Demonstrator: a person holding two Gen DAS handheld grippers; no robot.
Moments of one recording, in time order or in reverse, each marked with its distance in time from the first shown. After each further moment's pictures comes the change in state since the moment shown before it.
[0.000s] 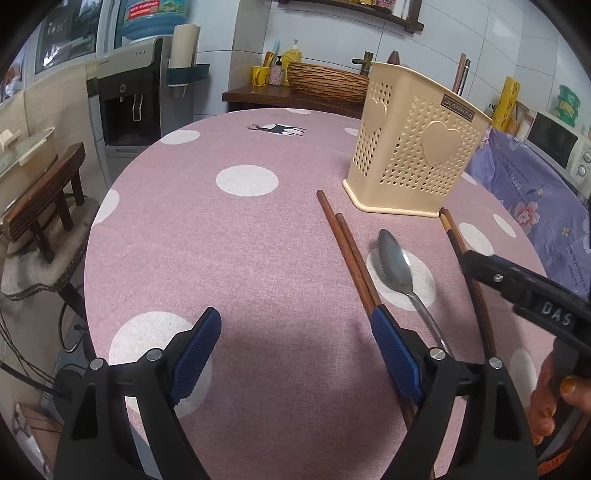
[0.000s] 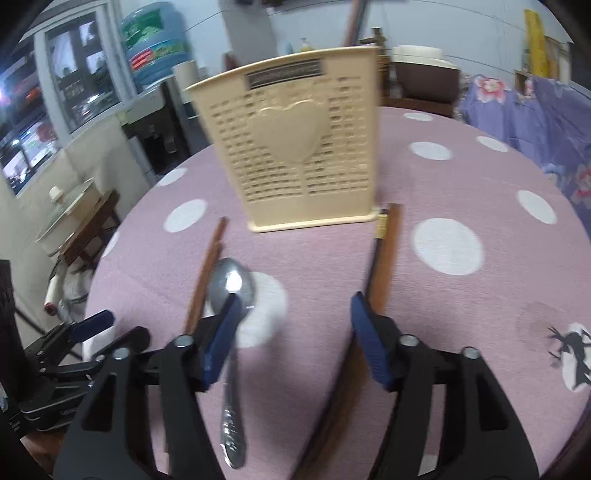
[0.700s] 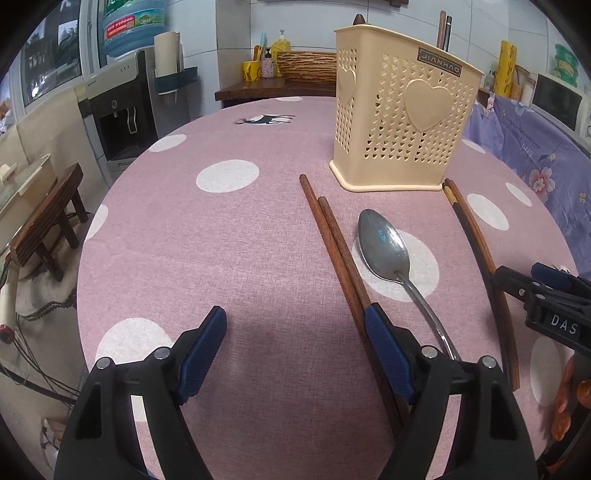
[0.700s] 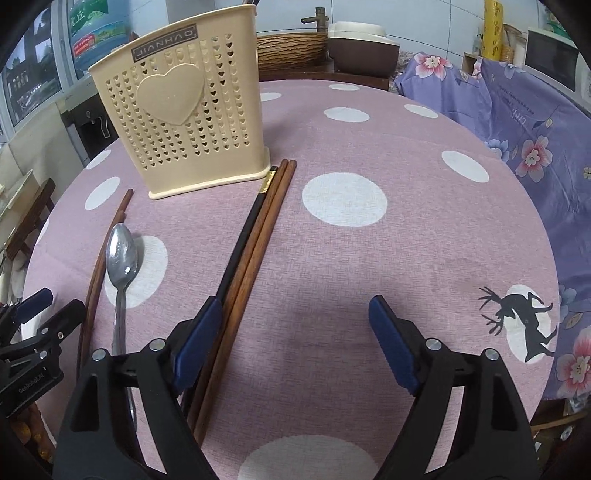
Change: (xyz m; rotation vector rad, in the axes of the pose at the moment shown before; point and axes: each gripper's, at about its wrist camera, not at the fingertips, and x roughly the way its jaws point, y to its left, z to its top) left arm 0.019 -0.032 -0.002 0.093 0.046 0.095; right arm 0.004 -0.045 -0.021 0.034 0.087 -0.217
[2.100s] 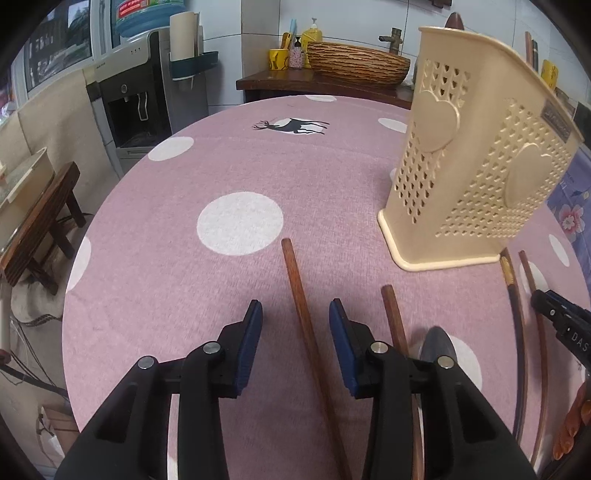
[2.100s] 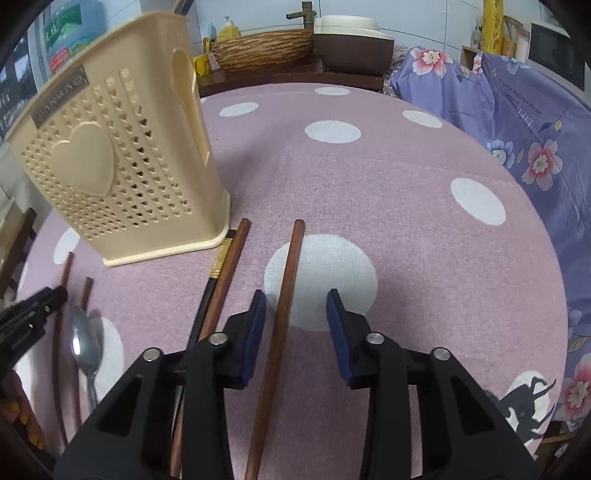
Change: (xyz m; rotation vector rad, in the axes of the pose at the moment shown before) left arm 0.054 0.015 0.071 -0.092 0.045 0.066; right arm 0.050 -0.024 0.073 0.025 0.021 -0.018
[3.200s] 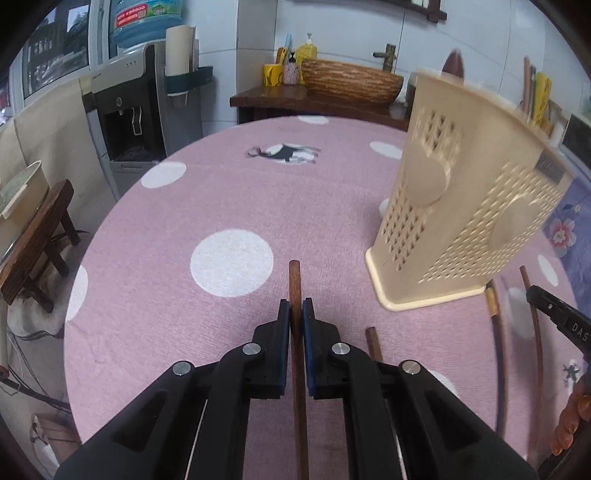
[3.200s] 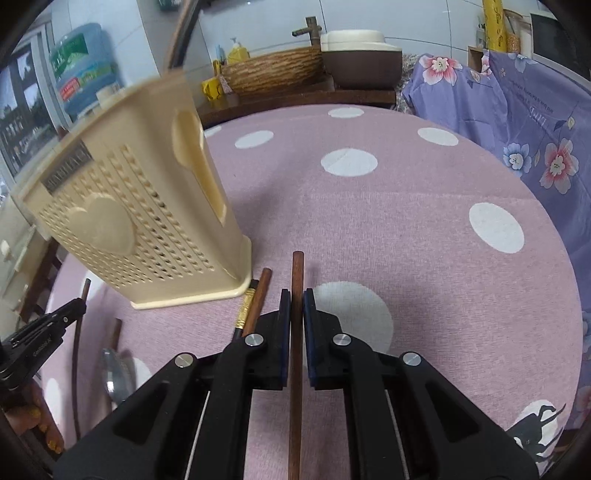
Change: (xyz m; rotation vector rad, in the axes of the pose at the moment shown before) left arm -0.018 0.006 0.020 -0.019 -0.066 -0.066; right arm -0.010 -0.008 0.025 0.060 -0.071 0.141
